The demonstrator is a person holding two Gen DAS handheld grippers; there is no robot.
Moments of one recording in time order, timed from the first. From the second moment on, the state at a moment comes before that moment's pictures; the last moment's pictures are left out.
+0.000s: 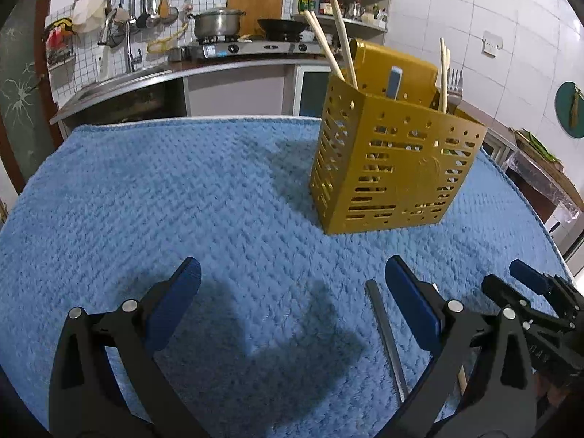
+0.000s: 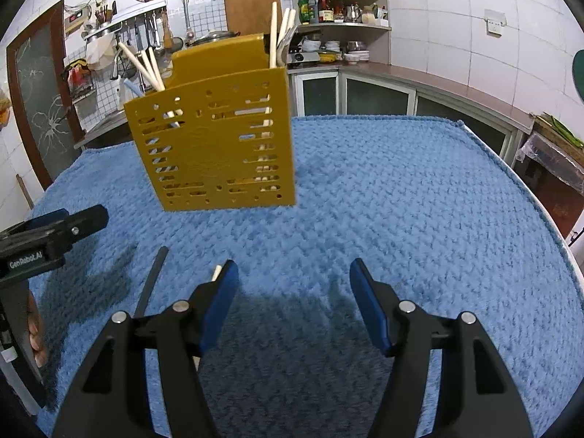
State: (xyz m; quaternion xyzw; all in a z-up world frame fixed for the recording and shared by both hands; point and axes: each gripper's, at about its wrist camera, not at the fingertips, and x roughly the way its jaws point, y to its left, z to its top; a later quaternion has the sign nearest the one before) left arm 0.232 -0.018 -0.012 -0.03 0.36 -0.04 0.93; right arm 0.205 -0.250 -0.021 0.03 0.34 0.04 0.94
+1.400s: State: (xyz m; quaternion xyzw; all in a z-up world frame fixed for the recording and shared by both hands) left arm 0.260 -0.124 -0.052 0.09 0.47 -0.08 0.88; right arm 0.203 -0.258 -0.033 0.05 0.38 0.02 0.92
